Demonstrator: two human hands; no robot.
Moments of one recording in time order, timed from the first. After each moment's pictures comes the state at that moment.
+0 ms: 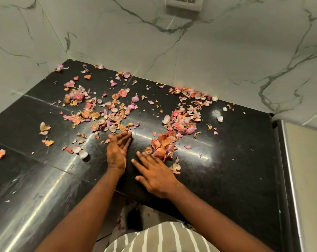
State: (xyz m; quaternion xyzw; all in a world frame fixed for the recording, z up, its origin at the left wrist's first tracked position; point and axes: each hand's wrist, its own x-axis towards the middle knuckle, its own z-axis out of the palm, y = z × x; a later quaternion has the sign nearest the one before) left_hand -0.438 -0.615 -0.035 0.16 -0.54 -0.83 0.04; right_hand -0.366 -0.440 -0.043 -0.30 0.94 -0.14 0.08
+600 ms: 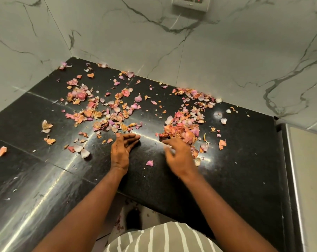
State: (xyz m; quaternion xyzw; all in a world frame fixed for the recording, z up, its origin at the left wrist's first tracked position) left_hand -0.436 -0.612 -0.035 0.11 -0.59 -0.80 0.05; right_hand -0.399 -0.397 0.007 -0.03 0.91 -0.42 -0.02
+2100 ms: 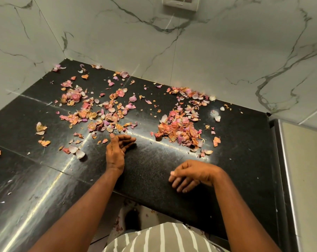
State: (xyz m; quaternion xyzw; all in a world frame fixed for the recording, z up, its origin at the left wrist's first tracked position) left_hand -0.432 -0.612 -0.035 0.11 -0.60 -0.79 0.05; right_hand -0.374 -0.318 0.027 0.07 0.68 -0.53 0.50
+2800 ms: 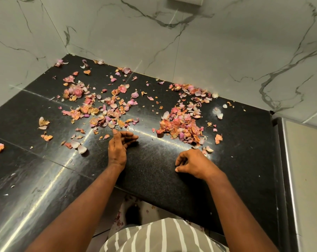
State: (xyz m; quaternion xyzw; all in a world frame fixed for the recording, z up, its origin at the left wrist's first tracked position) left_hand -0.431 -0.611 -0.036 0.10 -0.63 -0.77 0.05; right_hand -0.380 -0.325 0.014 -0.01 0.90 -0.34 0.27
